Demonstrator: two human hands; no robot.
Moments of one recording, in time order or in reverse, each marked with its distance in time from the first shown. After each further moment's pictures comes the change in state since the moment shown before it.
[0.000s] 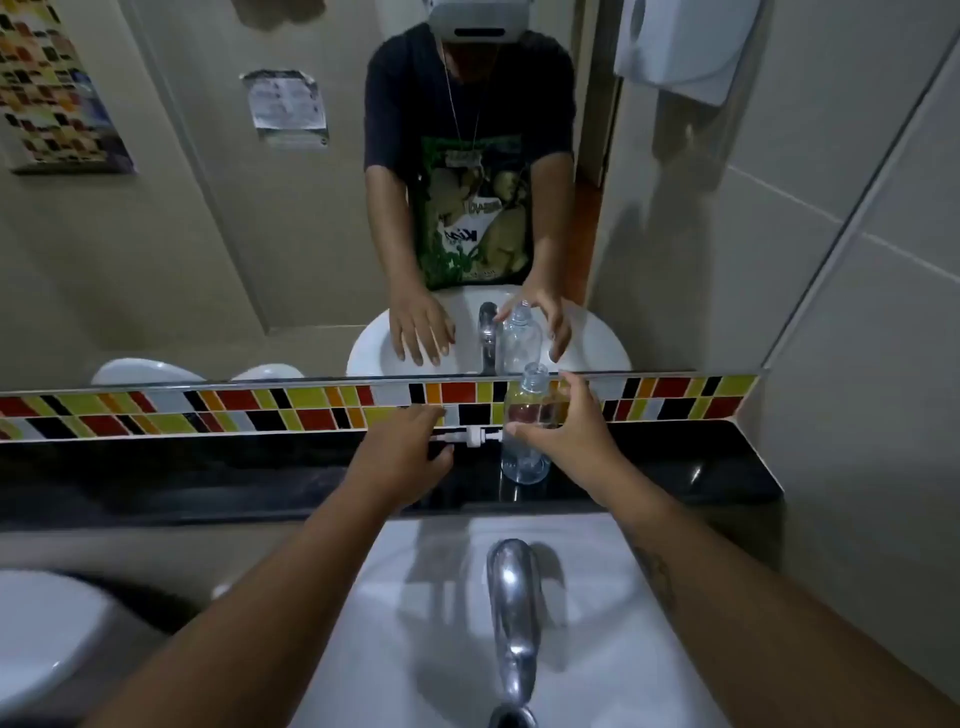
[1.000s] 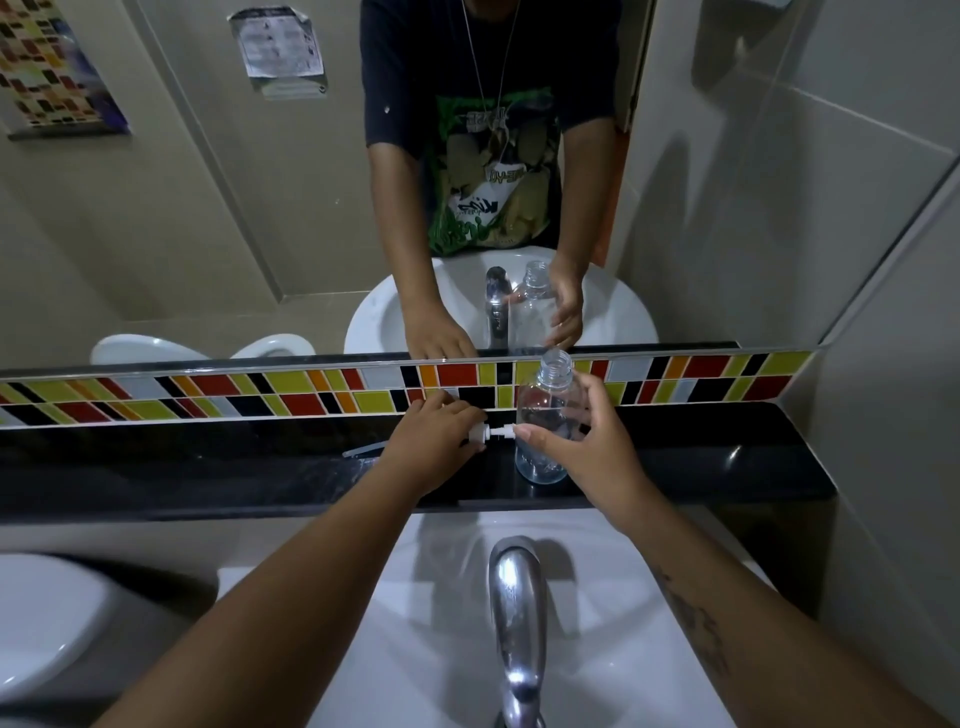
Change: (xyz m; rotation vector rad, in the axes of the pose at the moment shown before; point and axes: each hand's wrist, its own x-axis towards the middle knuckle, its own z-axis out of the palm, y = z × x) left_hand 0.059 -0.007 0.068 0.221 -0.093 0.184; right_hand 0.000 0.031 0.002 0.324 -0.081 -0.036
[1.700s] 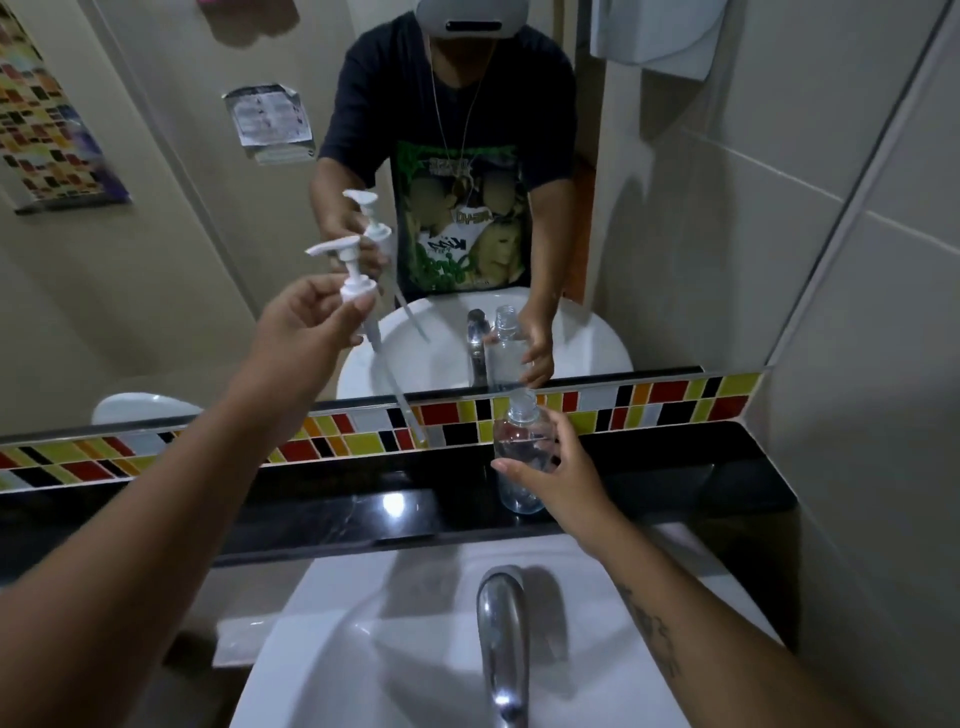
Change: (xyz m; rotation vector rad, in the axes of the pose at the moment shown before) left_hand -0.029 -0.013 -0.195 -1.306 0.507 -0.176; right_hand -0.008 -0.006 0.000 0.080 -0.028 0.077
